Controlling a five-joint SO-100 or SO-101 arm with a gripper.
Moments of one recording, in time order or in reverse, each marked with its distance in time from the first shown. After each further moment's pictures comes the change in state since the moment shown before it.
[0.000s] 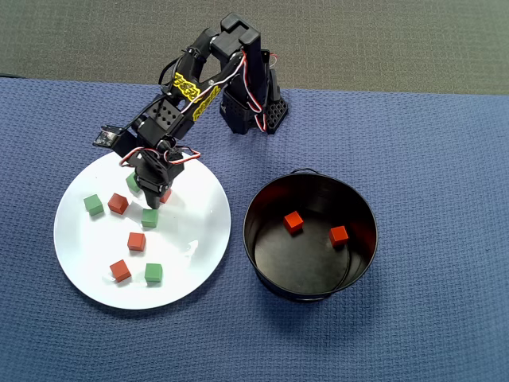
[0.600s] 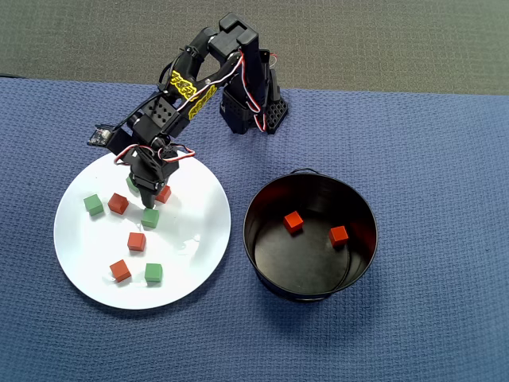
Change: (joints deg) arm 2.0 -0.6 -1.9 0.7 -2.5
